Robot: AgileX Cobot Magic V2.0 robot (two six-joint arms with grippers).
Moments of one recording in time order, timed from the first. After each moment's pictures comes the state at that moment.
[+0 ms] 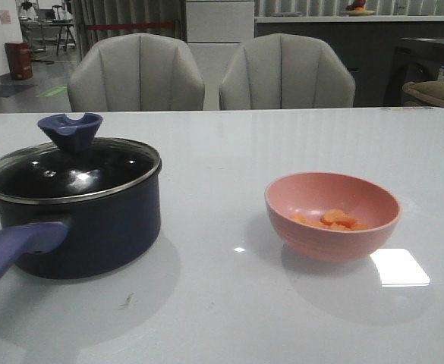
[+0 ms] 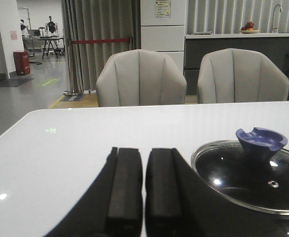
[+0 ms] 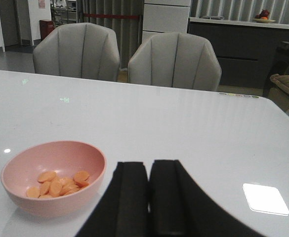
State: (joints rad) left arm -0.05 0.00 0.01 -0.01 0.01 -0.01; right arm 0.17 -0.01 0.03 -0.02 0.03 0.02
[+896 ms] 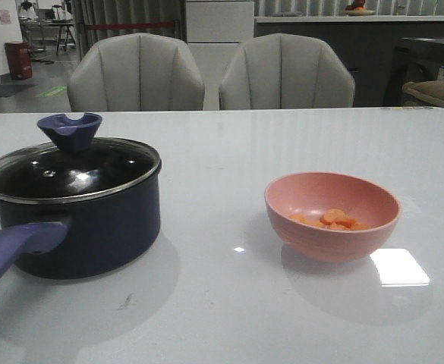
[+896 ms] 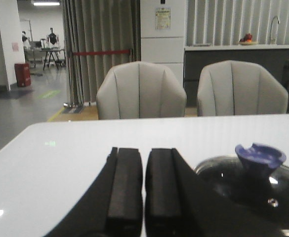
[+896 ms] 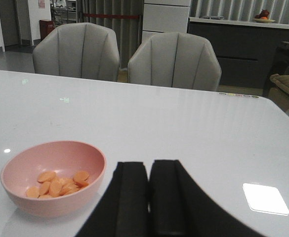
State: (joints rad) left arm -0.05 0.00 0.01 -0.01 -0.07 -0.01; right arm 0.17 -0.01 0.03 -0.02 0.03 0.02
